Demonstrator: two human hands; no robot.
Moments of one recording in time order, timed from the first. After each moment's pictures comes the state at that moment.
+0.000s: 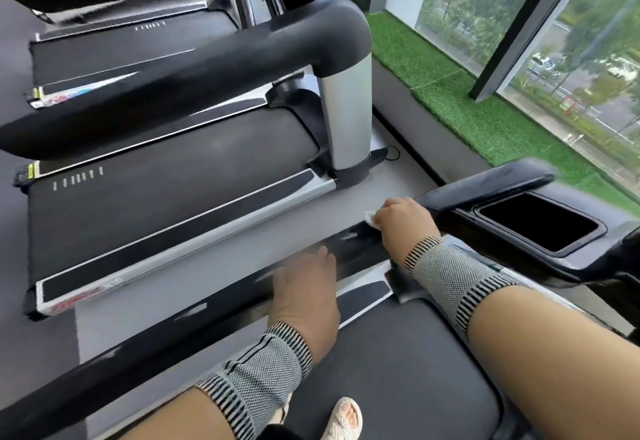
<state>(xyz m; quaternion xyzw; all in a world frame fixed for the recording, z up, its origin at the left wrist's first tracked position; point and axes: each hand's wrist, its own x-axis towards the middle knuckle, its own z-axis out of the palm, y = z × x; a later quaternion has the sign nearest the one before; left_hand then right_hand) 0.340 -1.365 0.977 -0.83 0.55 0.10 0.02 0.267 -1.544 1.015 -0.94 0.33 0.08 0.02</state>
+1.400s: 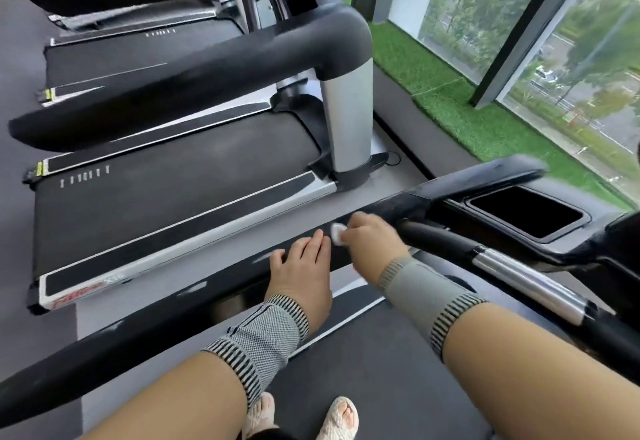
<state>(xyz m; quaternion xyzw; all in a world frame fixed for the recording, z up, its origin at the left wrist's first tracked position) 0.337 -1.365 0.983 -0.84 0.52 0.13 0.02 0.256 -1.483 1.007 -0.95 0.28 0.02 0.11</state>
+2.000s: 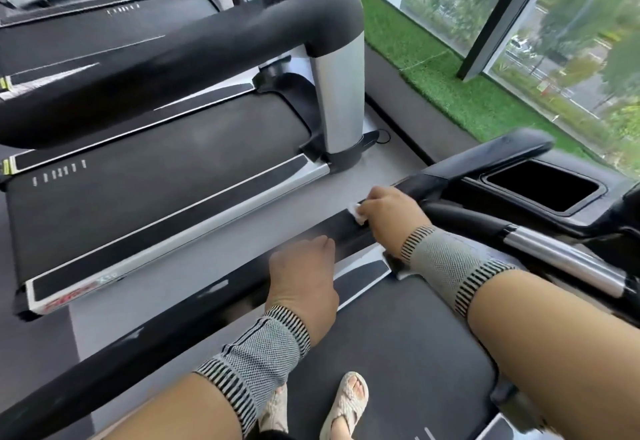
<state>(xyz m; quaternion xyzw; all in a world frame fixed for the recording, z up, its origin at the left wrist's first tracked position) 0.364 -1.328 0.976 -0.82 0.56 0.11 -0.03 0.278 -1.492 1.006 -0.93 0.34 0.01 0.12</state>
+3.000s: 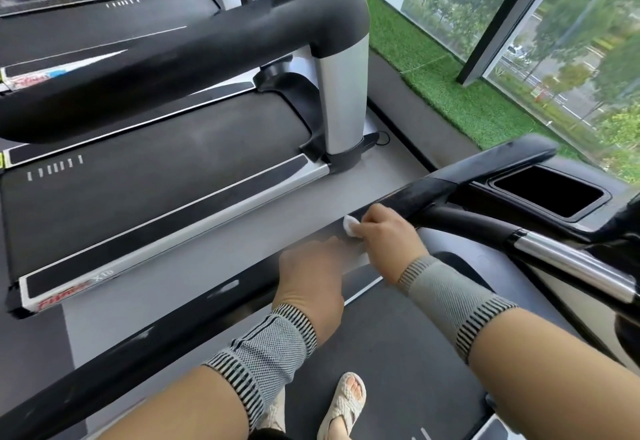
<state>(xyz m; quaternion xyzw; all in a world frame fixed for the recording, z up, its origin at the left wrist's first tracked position) 0.375 -1.326 0.974 -0.80 0.59 0.12 -0.02 0.281 -1.455 0.984 -0.93 0.32 -0.08 0.13</state>
